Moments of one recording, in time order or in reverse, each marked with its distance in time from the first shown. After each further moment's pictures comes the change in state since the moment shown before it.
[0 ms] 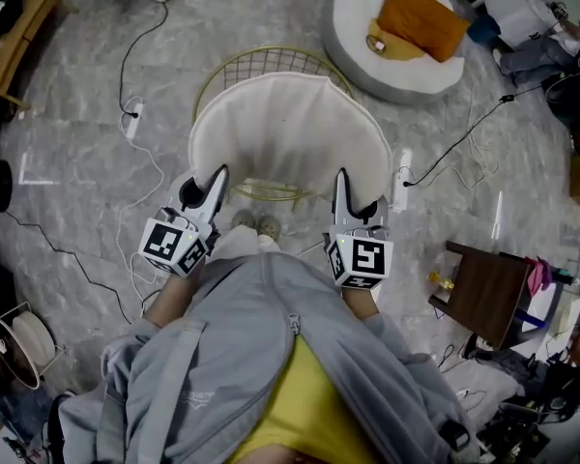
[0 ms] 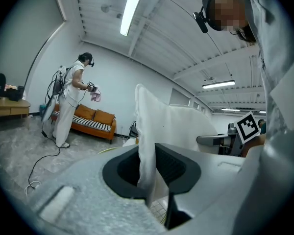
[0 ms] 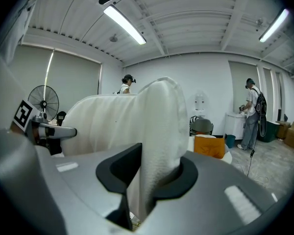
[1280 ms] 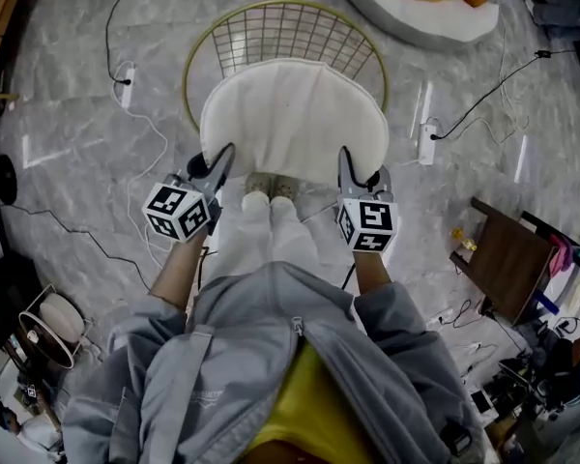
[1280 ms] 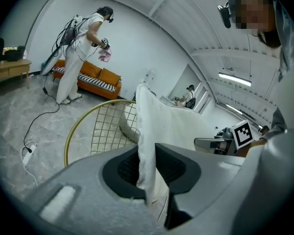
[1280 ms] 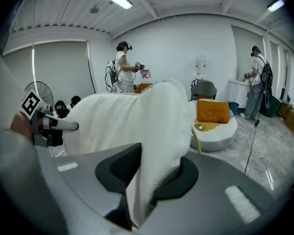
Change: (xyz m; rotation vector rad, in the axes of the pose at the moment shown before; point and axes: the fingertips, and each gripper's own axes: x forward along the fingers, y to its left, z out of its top) left arm 0.078 0.089 -0.147 -0.225 0.386 -0.033; right arm 0.105 -0.018 -0.163 0.112 0.352 0.039
